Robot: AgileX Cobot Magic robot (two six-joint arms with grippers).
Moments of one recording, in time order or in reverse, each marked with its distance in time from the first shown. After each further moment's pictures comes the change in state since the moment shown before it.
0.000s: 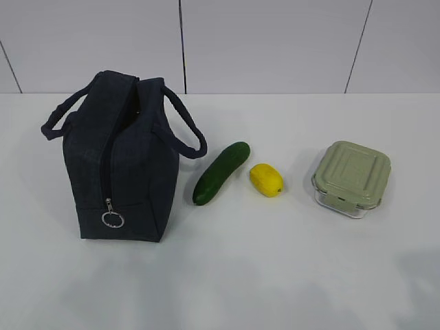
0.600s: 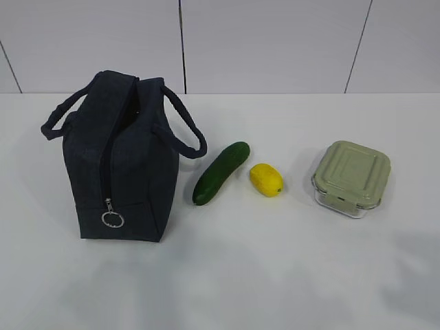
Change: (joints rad) left arm 0.000 0.000 0.000 0.000 0.000 0.000; right arm 0.000 0.045 -0.014 0.020 -0.064 0.113
